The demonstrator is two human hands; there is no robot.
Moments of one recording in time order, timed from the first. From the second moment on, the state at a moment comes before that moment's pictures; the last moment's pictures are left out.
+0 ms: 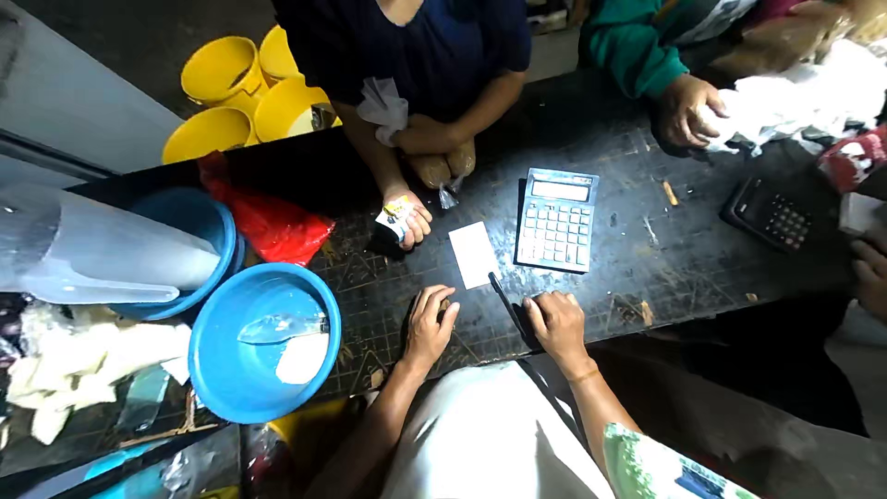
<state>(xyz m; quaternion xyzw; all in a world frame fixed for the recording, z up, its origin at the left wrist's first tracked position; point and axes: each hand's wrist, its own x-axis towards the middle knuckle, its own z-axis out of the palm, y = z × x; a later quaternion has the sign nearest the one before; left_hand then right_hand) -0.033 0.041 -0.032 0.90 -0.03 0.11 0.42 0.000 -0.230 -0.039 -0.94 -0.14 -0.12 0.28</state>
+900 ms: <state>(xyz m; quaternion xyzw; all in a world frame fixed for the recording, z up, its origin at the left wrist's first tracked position) -0.021 0.022 -0.033 0.97 -0.17 -0.03 0.17 -0.029 -0.204 -0.001 -0.71 0.14 0.06 0.69</state>
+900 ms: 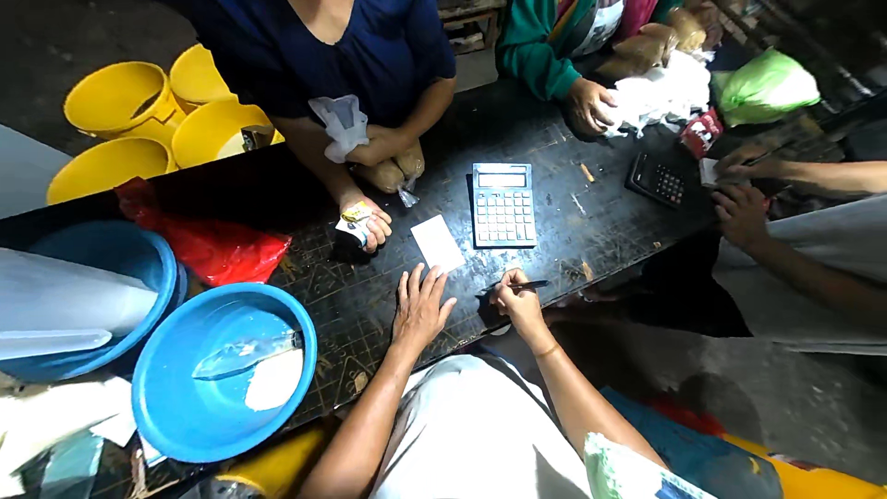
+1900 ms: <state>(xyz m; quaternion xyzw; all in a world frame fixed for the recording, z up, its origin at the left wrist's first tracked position) -0.019 0.020 -0.022 0.97 -0.15 -0.04 0.17 -0.033 -0.201 -0.013 -0.65 0.08 0.02 0.75</state>
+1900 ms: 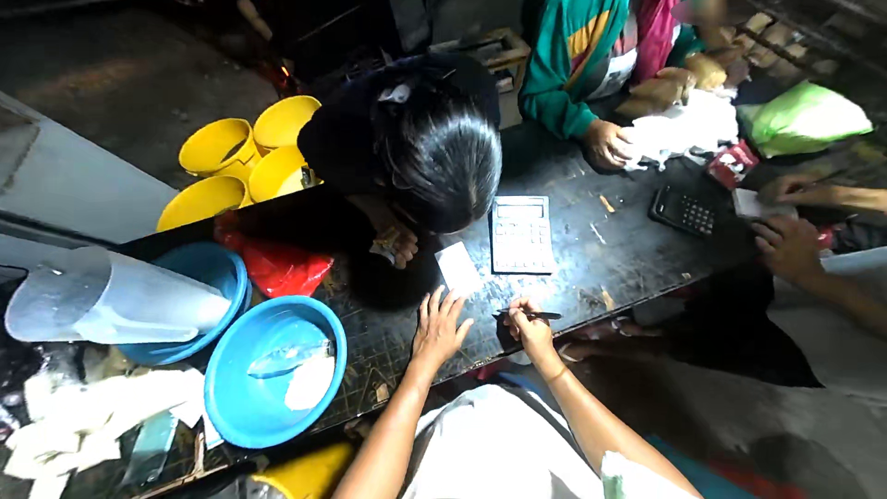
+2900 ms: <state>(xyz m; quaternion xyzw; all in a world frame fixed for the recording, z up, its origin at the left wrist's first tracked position) -0.024 0.020 -0.032 0.97 -0.16 0.01 0.18 -0.043 -0.191 -0.022 -0.72 0.07 -0.06 0.69</state>
